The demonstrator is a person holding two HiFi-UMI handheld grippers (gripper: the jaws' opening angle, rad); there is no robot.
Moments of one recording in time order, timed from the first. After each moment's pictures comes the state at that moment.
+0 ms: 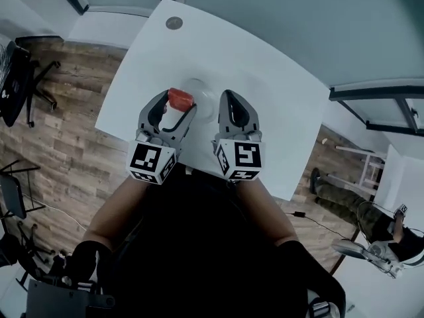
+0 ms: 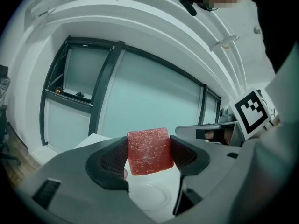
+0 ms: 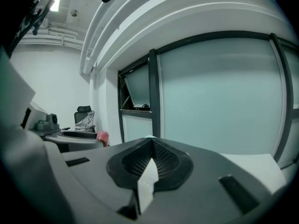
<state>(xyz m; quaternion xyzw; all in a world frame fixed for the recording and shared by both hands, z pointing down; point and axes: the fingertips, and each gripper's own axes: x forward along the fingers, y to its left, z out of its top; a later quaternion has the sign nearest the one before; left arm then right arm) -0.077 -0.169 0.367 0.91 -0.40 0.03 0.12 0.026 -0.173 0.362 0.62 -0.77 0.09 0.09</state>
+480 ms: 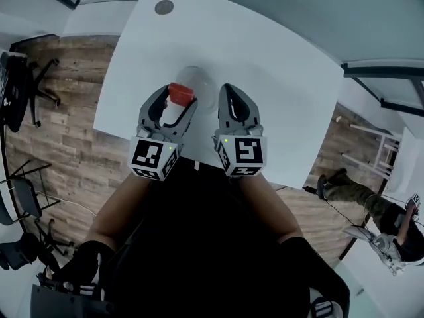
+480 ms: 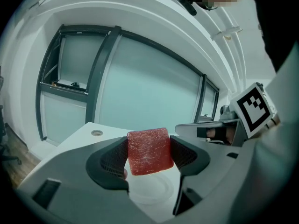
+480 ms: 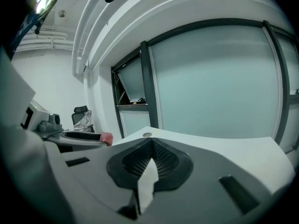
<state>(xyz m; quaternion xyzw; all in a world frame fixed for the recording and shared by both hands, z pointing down) -0.057 -0.175 0.413 0.91 -0.38 0.09 0.15 0.039 -0.172 0.411 0.63 -0.76 0.15 0.09</state>
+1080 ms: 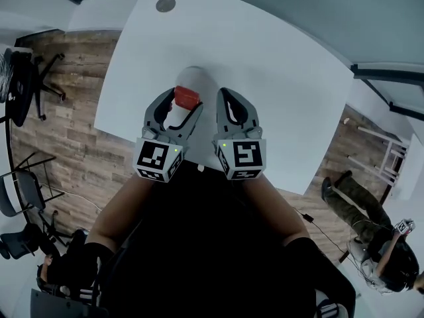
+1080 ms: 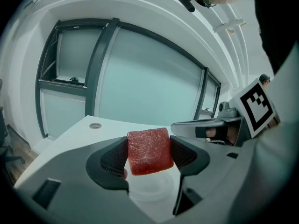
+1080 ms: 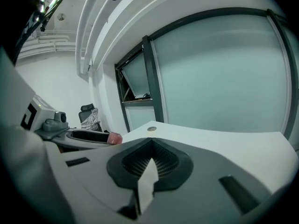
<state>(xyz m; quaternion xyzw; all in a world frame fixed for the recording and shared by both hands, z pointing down) -0.039 -0.176 0.438 0.90 -0.37 0.13 0.16 0.036 -0.176 0.436 0.59 -0.78 0.18 0.11</state>
